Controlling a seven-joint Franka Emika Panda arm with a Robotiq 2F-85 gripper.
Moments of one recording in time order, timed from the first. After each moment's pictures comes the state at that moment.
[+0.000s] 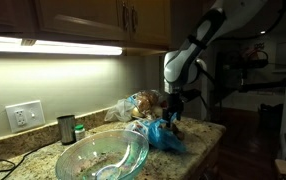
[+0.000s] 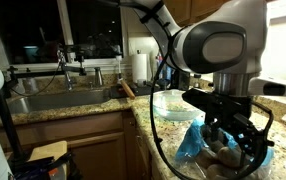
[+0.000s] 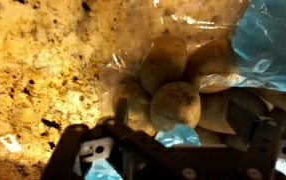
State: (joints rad) arm -0.20 0.24 -0.16 -2.18 0.01 2.51 -0.14
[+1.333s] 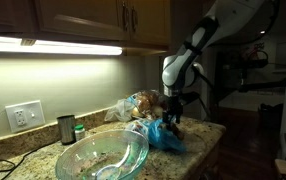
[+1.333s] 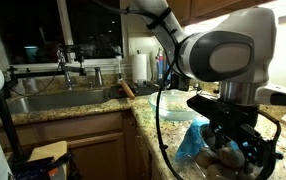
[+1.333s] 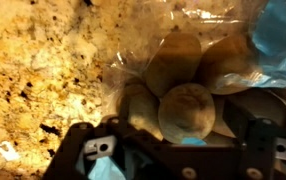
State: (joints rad) arm -0.20 0.30 -0.17 -2.14 0.03 2.51 -0.16
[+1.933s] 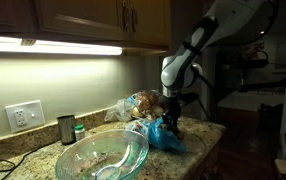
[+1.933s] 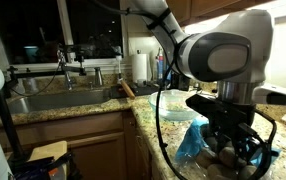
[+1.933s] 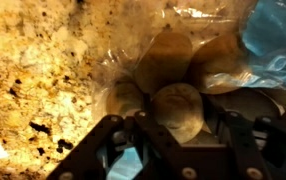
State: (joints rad) arm -0.21 0.30 -0.15 -2.13 0.04 2.51 -0.17
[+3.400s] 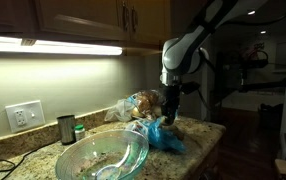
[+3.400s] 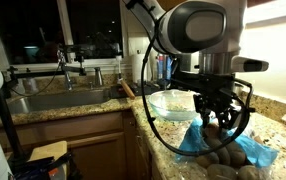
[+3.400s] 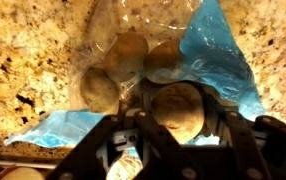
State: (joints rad) arm -0.18 0.11 -0.11 -2.24 0.03 2.47 -0.20
